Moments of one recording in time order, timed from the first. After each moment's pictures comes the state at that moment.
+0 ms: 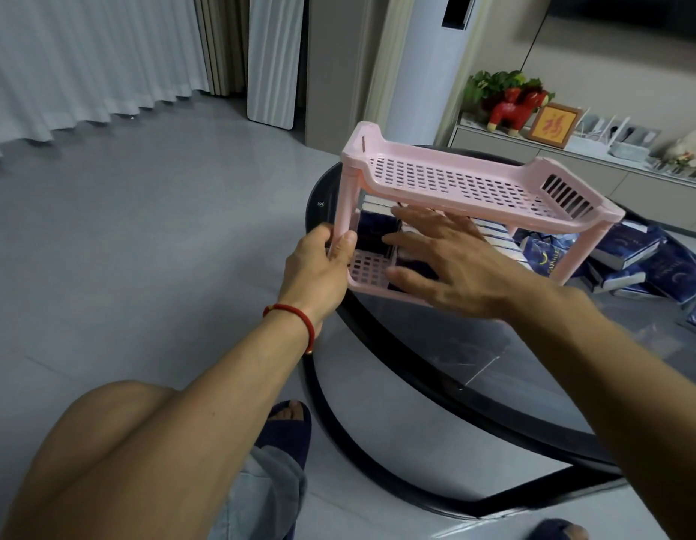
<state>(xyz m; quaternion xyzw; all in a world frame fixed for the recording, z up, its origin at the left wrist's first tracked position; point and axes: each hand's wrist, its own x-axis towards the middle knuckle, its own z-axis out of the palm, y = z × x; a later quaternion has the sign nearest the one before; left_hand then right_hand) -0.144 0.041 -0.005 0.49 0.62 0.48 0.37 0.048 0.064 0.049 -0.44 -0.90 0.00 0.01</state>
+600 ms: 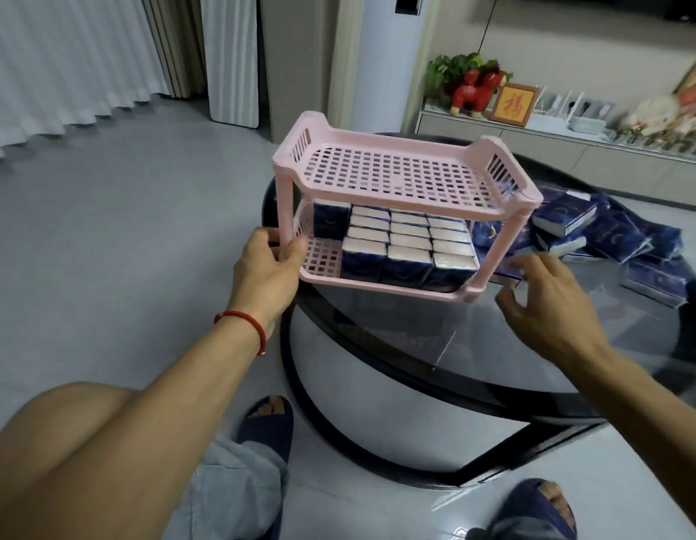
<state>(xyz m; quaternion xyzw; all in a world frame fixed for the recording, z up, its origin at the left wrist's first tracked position) -0.139 0.035 -0.016 0.46 0.66 0.49 0.34 0.199 0.018 -0.024 -0.70 -0.69 -0.04 0.20</state>
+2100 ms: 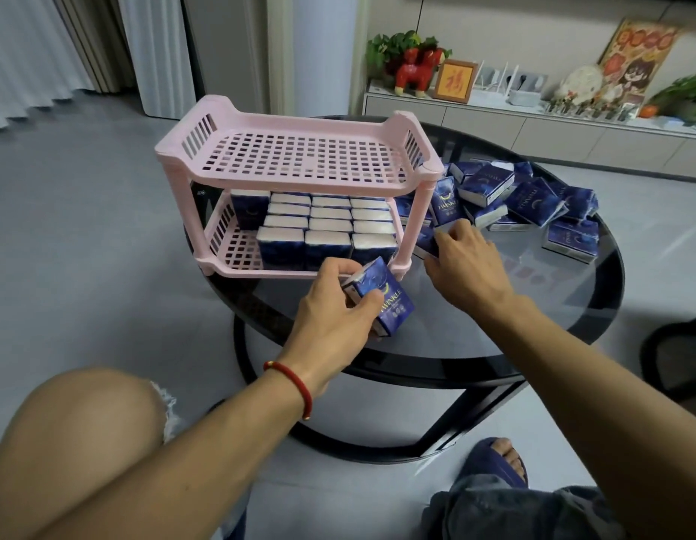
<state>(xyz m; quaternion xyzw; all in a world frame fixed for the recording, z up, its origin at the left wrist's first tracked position) 0.000 -0.022 -0.028 0.54 0.51 0.42 0.53 0.215 0.053 -0.035 -0.73 -0.67 -0.08 0.08</state>
